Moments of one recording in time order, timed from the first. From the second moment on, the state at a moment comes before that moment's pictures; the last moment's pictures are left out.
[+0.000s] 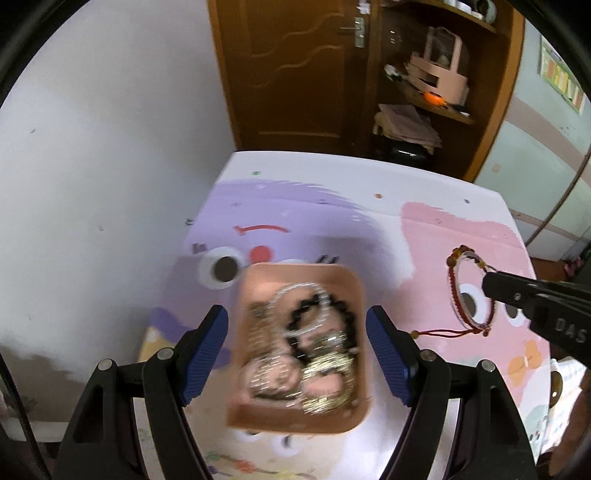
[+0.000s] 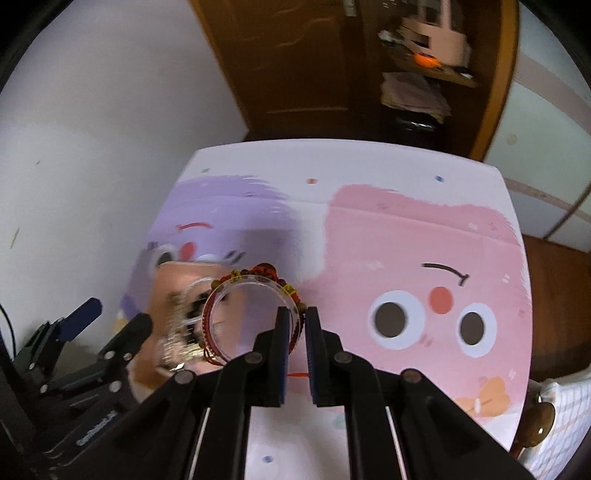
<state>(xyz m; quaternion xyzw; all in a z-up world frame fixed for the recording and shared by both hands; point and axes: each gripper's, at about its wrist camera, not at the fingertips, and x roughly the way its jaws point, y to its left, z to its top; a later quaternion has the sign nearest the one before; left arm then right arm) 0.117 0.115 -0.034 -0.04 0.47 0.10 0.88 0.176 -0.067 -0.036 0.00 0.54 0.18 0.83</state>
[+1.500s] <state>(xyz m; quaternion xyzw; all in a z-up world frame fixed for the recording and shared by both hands) 0.072 0.175 -0.074 -0.09 0.47 0.16 0.86 0.172 0.036 -0.095 -0.02 0.57 0.22 0.79</state>
